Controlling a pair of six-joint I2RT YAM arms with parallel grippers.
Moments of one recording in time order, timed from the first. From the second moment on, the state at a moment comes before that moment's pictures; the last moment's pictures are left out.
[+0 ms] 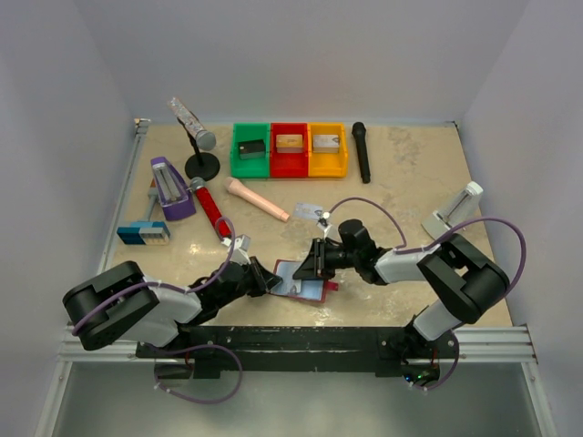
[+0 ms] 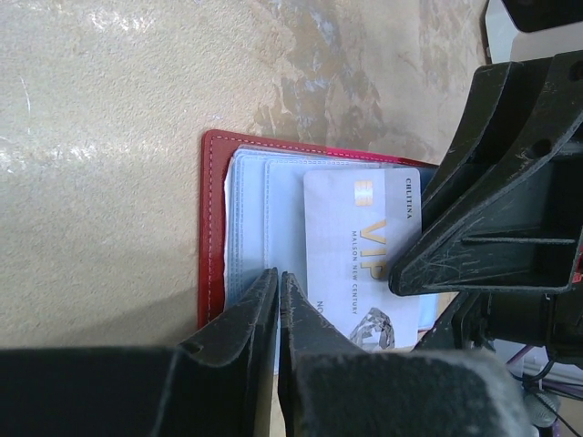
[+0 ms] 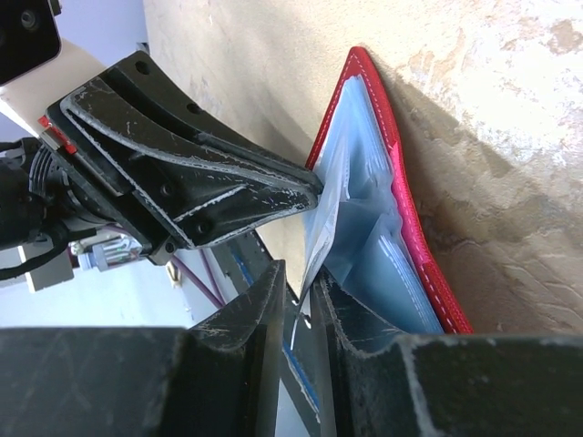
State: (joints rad) left arm -0.91 1.35 0.09 0.80 -0.09 -1.04; right arm 0.68 1.56 0.46 0.51 -0.65 0.96
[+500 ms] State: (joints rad) left arm -0.91 1.35 0.09 0.80 -0.09 -1.04; right arm 0.65 1.51 0.45 0.46 -0.65 0.94
